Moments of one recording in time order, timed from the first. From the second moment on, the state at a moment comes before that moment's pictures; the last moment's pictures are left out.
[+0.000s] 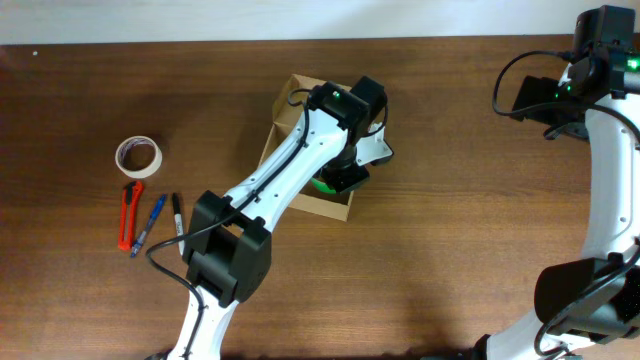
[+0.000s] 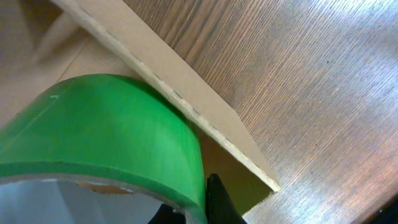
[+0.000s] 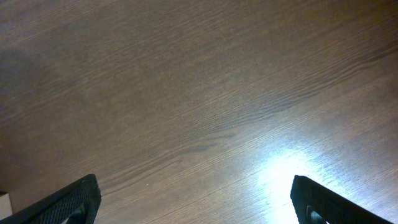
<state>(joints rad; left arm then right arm) -0.65 2.22 2.07 -1.40 0.07 0.42 -0.21 1.81 1.93 -1.31 0.16 0.19</state>
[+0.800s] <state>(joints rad) -0.64 2.32 2.06 -1.34 0.05 0.42 -0.21 1.81 1.93 -1.31 0.16 0.19</state>
